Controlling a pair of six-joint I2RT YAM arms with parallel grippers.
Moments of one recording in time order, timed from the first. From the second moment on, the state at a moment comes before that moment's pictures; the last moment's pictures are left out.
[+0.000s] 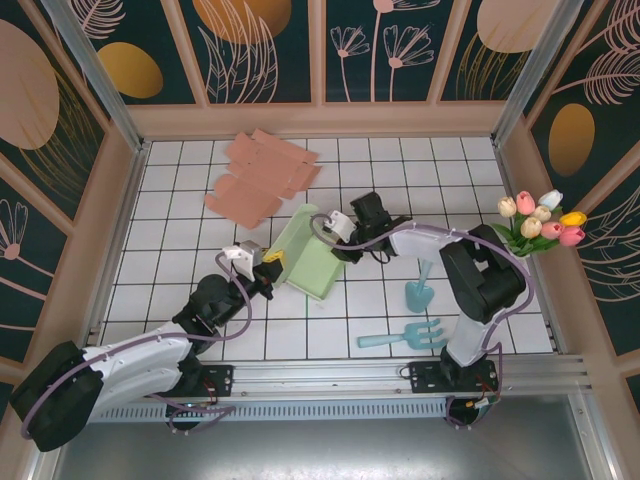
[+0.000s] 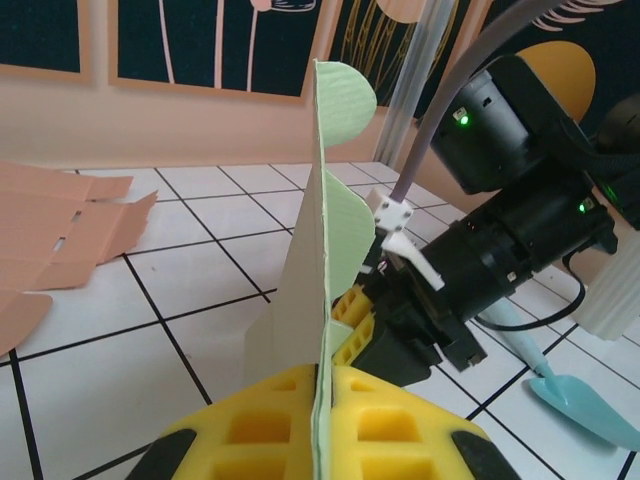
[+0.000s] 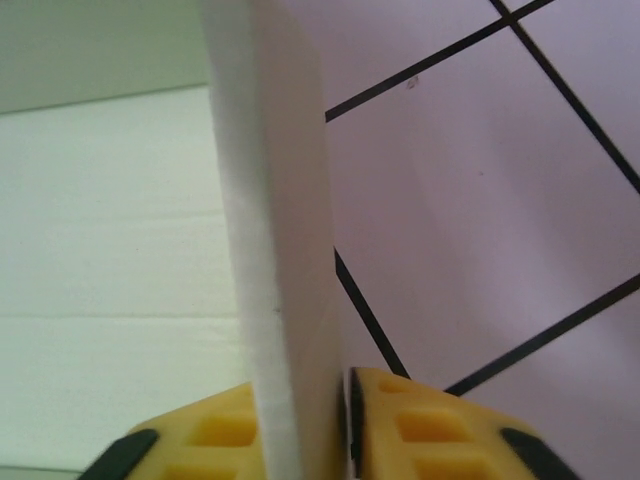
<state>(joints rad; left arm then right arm) -0.78 0.94 0.14 0.76 -0.06 -0.30 0.59 1.77 0.98 -0.17 -0.32 -0.43</state>
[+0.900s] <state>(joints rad) -0.78 0.98 0.16 0.67 -0.24 -0.61 0.69 1.63 0.77 0.21 0.01 -0.35</state>
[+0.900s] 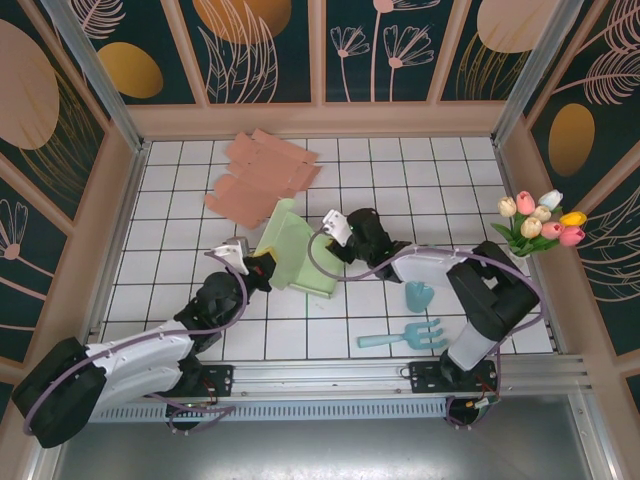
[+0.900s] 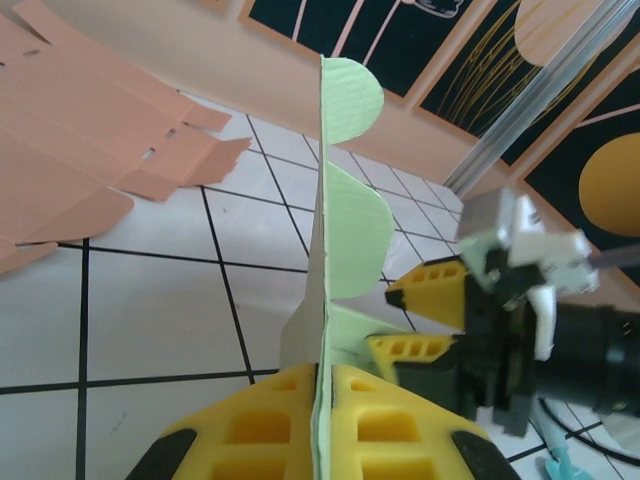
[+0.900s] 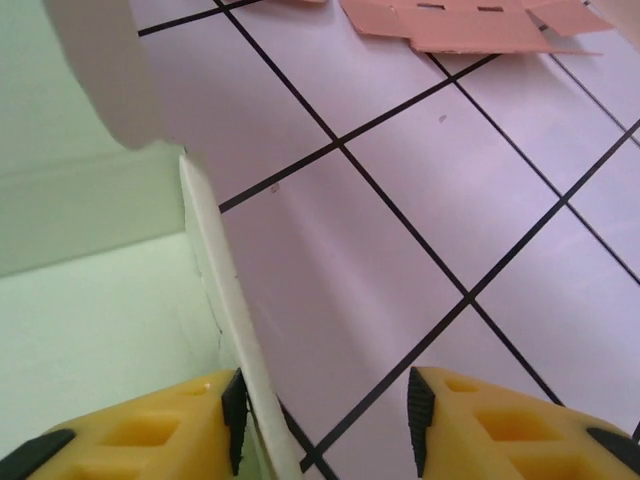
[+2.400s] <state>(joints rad) -0.78 1.04 0.14 0.69 -0.24 -0.61 0.89 1.82 0.68 0.60 0.56 0.22</state>
